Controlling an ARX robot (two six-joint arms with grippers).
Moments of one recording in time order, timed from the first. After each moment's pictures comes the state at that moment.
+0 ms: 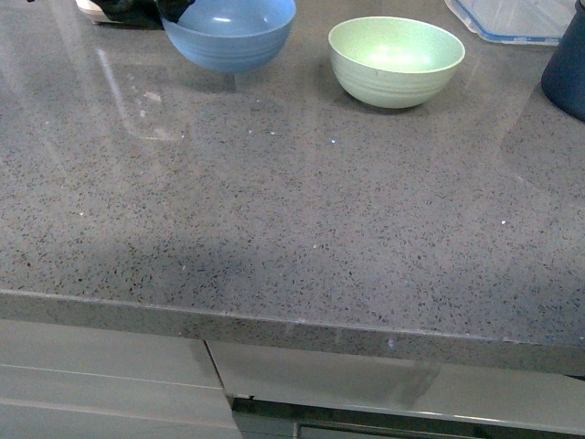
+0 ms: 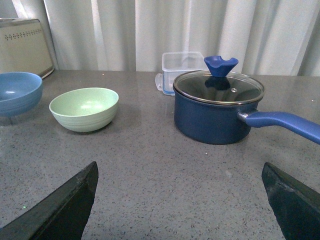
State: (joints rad) left arm -0.24 2.10 1.67 -0.32 -0.27 -0.45; right arm 0.00 0.00 0.01 0.00 0.00 0.00
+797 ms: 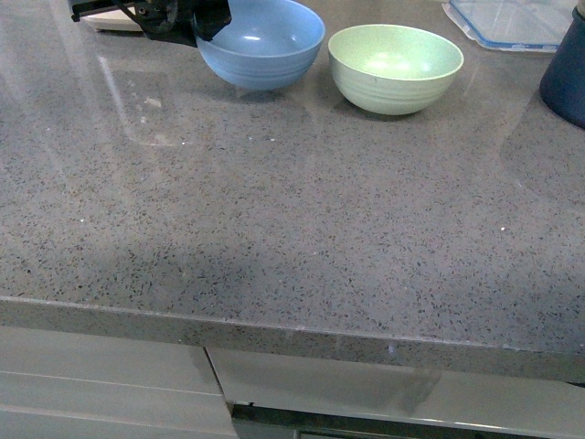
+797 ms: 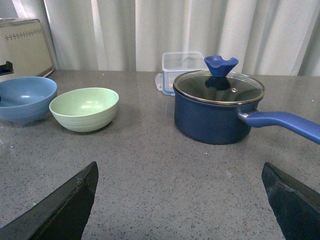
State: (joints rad) left arm -0.29 2.15 1.71 -0.33 -0.29 -0.46; right arm 0.00 0.00 0.01 0.00 0.00 0.00
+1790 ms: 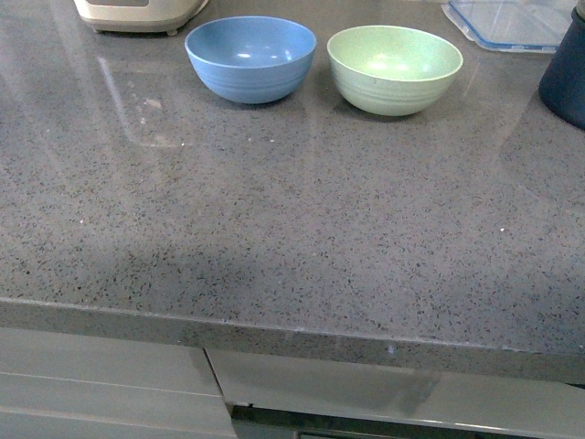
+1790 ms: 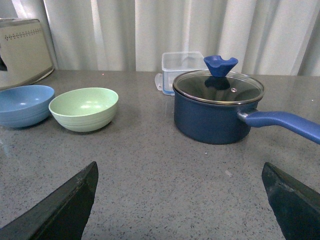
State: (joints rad) left arm -0.27 2.06 1.68 -0.21 -0.35 -0.40; right arm 0.00 0.00 0.01 0.00 0.00 0.00
